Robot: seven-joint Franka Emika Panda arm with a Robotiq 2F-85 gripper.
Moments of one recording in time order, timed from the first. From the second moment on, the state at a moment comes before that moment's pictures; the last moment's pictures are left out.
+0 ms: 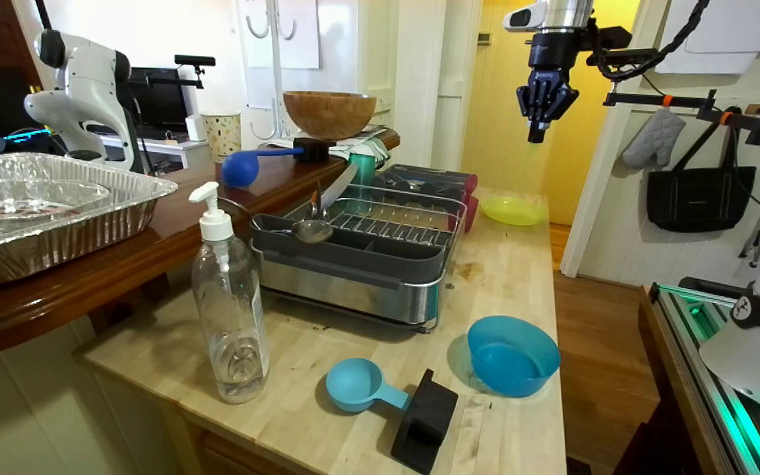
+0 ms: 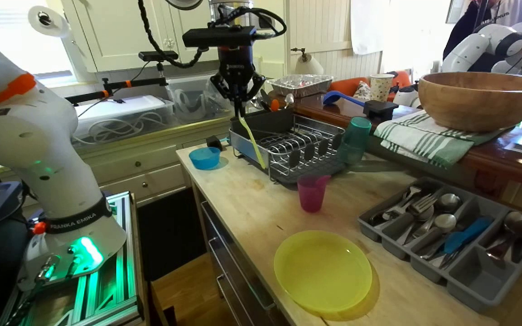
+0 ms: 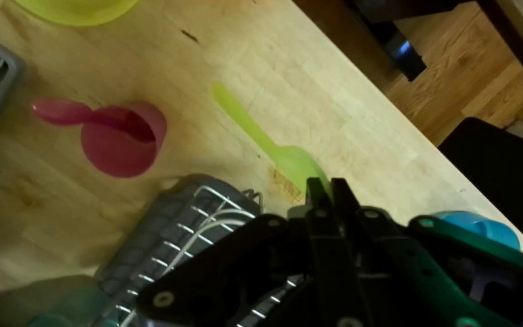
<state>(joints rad) -0.07 -0.44 -0.18 -2.38 -0.08 1.94 -0.97</state>
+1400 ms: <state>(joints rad) -0.16 -0.35 -0.24 -2.39 -0.39 2.01 -0.93</state>
